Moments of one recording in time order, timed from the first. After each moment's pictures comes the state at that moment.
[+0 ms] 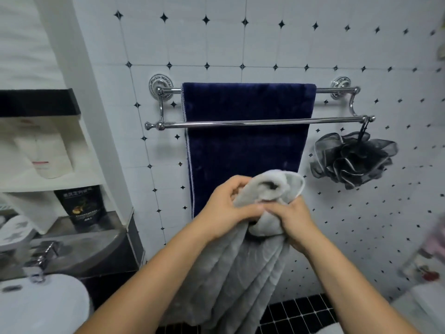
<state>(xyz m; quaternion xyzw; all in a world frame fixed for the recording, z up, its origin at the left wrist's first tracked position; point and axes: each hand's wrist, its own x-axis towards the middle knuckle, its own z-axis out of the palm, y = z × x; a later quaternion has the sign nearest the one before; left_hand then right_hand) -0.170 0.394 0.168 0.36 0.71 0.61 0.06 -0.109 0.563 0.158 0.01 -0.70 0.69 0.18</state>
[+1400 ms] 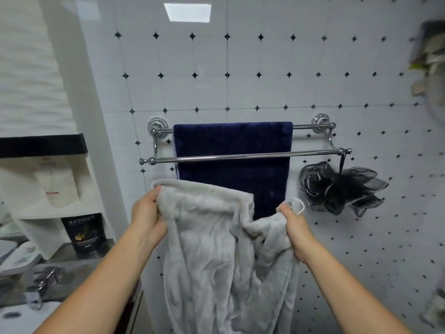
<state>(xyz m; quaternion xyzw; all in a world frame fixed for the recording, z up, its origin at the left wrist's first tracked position) -0.198 0.342 0.211 -0.03 0.44 0.90 0.03 -0.143 0.656 0.148 -0.21 -0.66 0.71 0.14</state>
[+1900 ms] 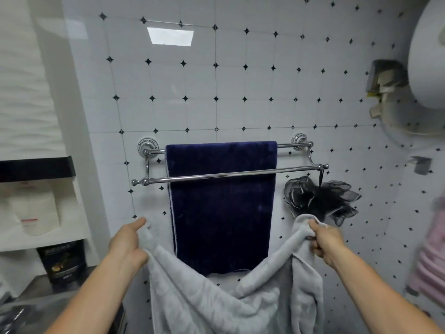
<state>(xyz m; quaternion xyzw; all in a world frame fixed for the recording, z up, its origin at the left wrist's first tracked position) -0.217 0.304 0.207 -0.17 0.46 0.87 0.12 -0.123 0.734 0.155 -0.37 -0.63 0.63 0.25</state>
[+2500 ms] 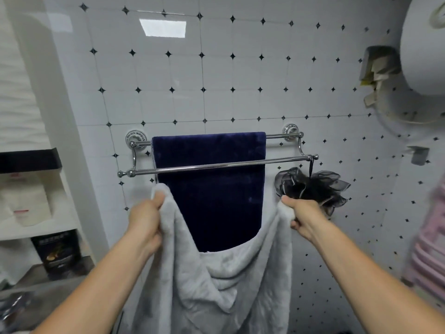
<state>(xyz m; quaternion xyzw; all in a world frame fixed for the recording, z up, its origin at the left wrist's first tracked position) -0.181 0.376 0.231 -0.07 0.58 0.81 -0.02 -0.110 0.705 0.215 -0.24 -0.62 0.72 0.21</state>
